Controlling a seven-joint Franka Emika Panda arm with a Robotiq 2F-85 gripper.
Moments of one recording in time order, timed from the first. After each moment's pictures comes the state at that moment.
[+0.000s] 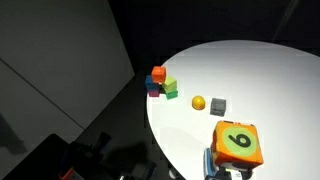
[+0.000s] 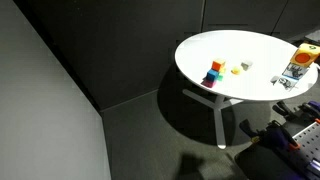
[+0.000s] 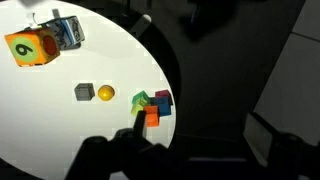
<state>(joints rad) 0.05 -0.96 0.00 -2.52 0.01 1.73 -0.06</state>
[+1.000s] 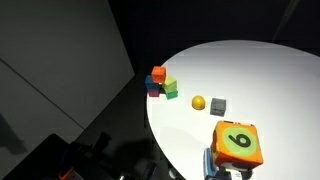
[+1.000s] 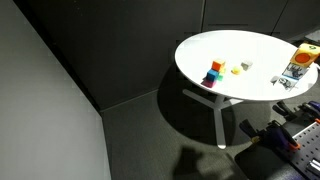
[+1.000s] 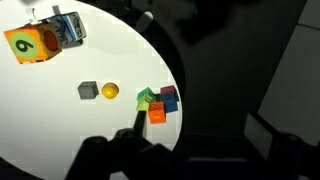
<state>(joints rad) 0.02 -0.88 -0.01 -2.51 0.01 1.80 -0.06</state>
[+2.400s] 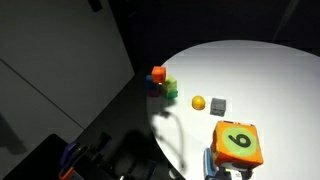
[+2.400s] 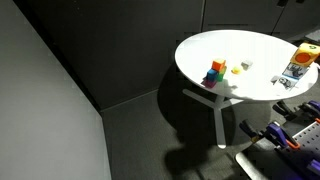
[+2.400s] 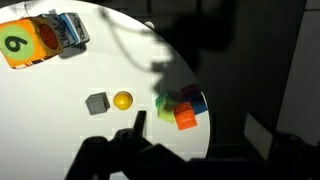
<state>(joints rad) -0.04 -0.44 -0.10 -2.37 0.01 1.98 -0.06</state>
